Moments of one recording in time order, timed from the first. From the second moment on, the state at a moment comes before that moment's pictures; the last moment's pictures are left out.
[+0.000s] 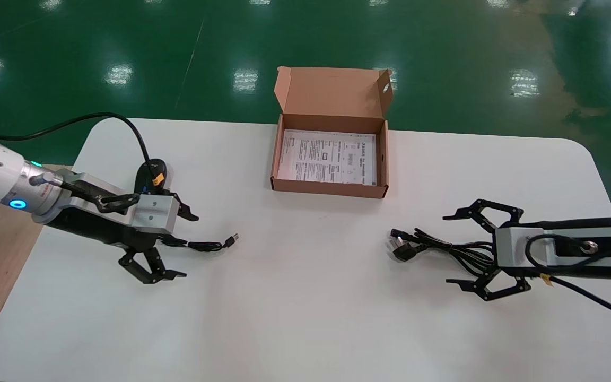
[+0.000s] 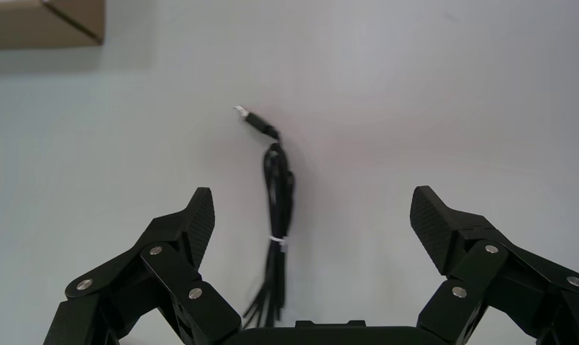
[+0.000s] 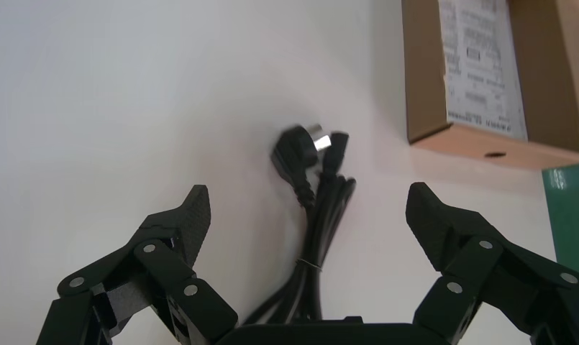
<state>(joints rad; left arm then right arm) -1.75 1.01 0.80 -0.41 1.65 1.49 0.36 1.51 -0.82 -0.50 0.46 -1.48 -1.48 -0.73</state>
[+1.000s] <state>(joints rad) -1.78 1.12 0.79 -0.03 1.64 1.34 0.66 1.62 -0.99 -0.58 0.06 -1.62 -1.35 -0.92</state>
